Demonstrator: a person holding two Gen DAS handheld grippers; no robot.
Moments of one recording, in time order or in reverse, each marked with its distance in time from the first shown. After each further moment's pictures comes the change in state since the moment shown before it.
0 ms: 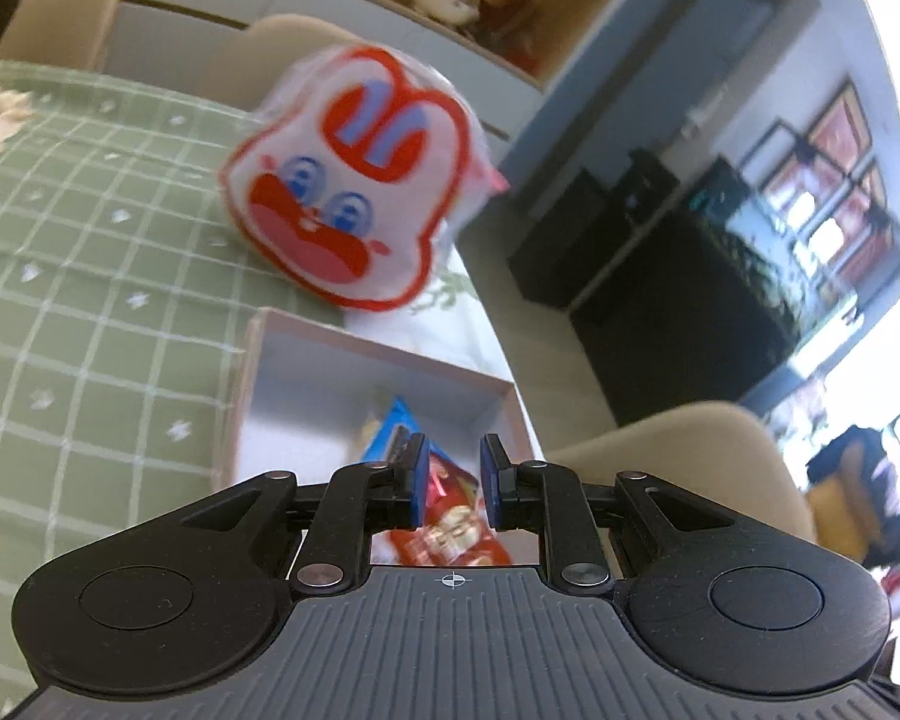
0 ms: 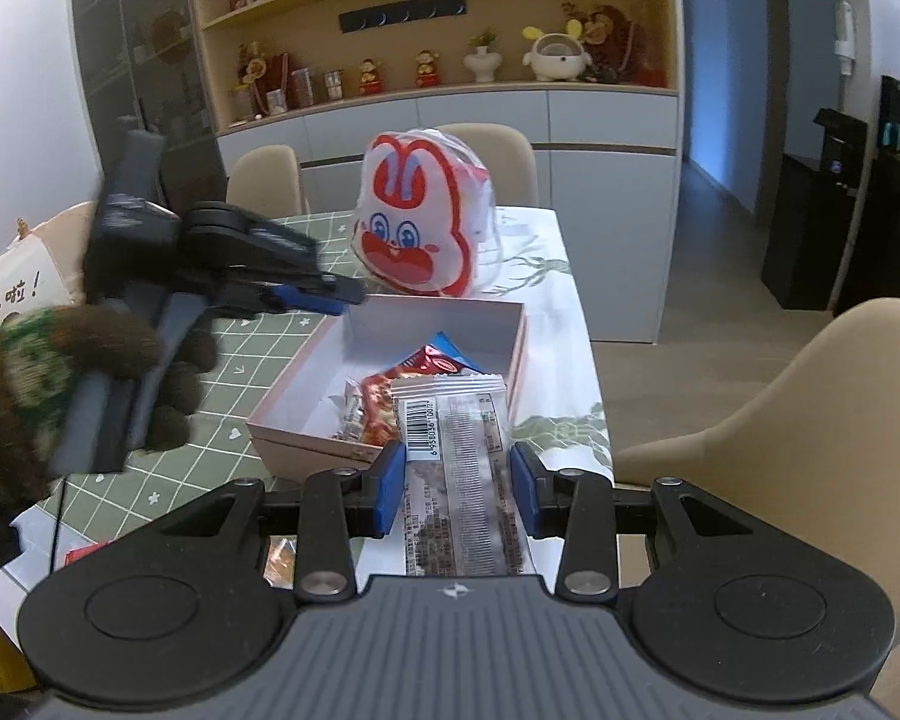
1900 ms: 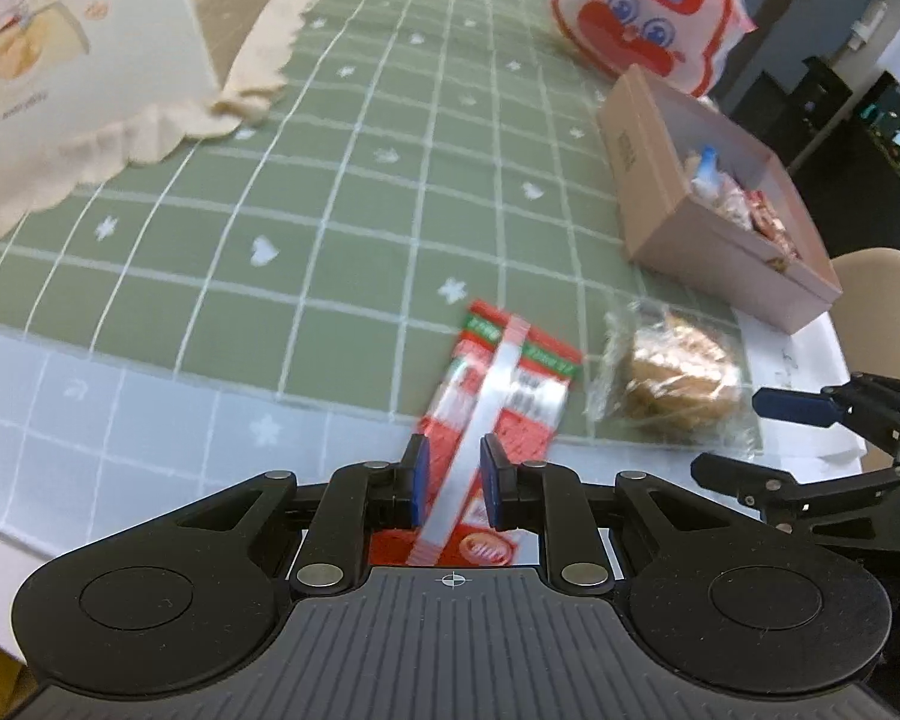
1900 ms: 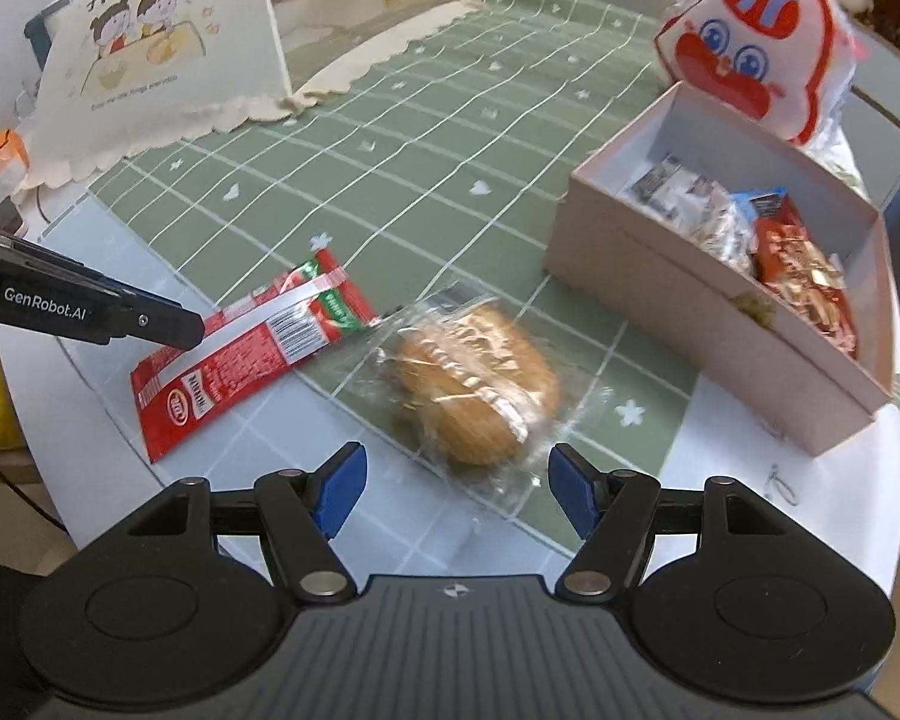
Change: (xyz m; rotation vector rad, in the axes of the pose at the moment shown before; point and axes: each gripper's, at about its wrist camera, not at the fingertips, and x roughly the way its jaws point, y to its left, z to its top) left arm -0.142 0.109 -0.145 -0.030 0.209 0.375; right arm 0.098 0.153 -0.067 -0.384 0.380 0.206
